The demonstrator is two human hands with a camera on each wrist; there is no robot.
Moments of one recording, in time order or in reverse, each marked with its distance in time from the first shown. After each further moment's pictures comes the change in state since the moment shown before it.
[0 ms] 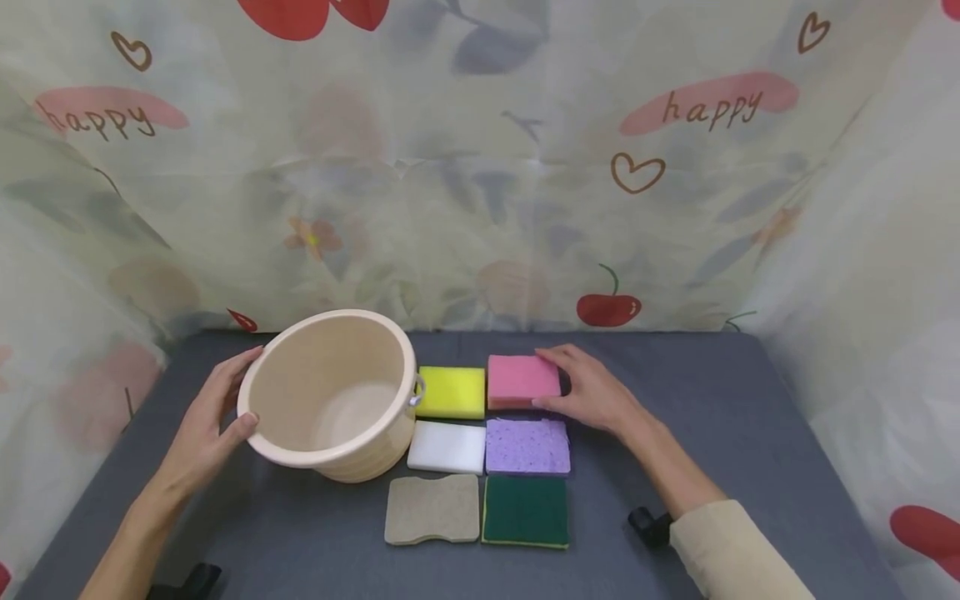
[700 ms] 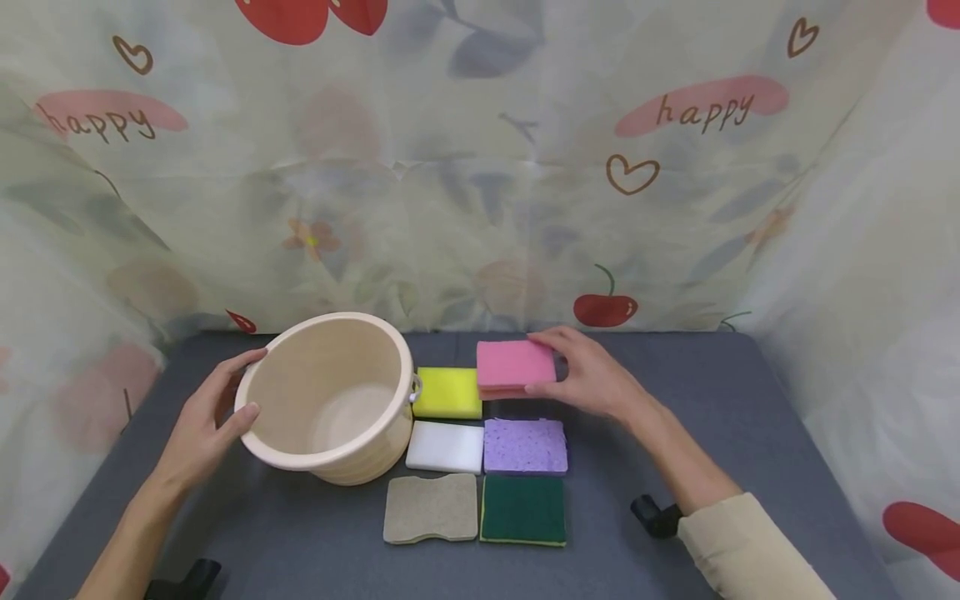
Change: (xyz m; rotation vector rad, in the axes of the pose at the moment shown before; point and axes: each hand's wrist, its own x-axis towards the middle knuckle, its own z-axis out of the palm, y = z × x) left_hand 0.005 0.004 -0.002 -0.010 0.020 0.003; right_hand 0.001 -0.033 -0.038 0.061 0.029 -0.080
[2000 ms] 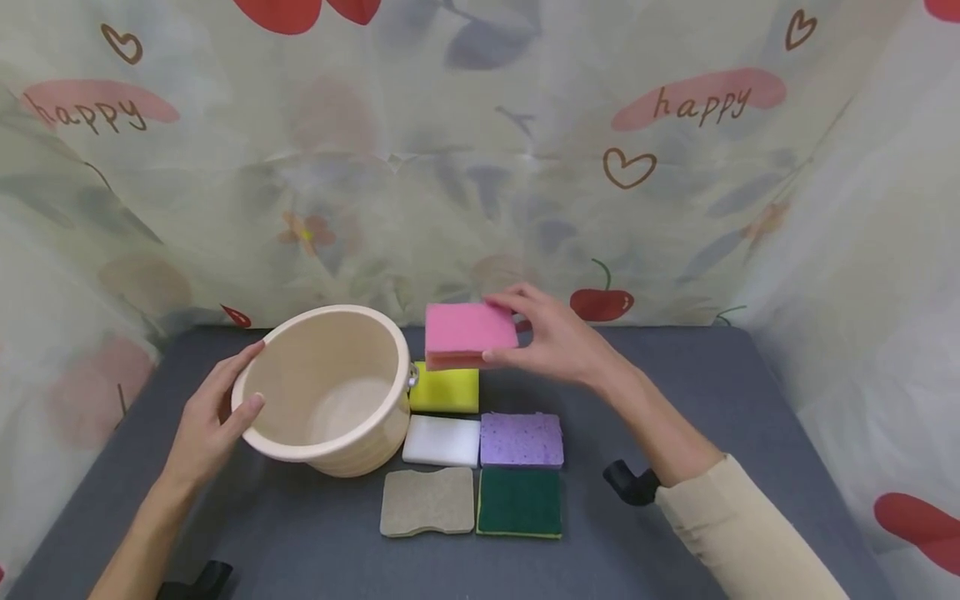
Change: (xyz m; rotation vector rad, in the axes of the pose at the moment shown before) left_hand 0.000 0.012 0.014 -0.048 0.115 0.011; right_hand 0.025 -0.068 -0.033 0.056 0.009 -0.112
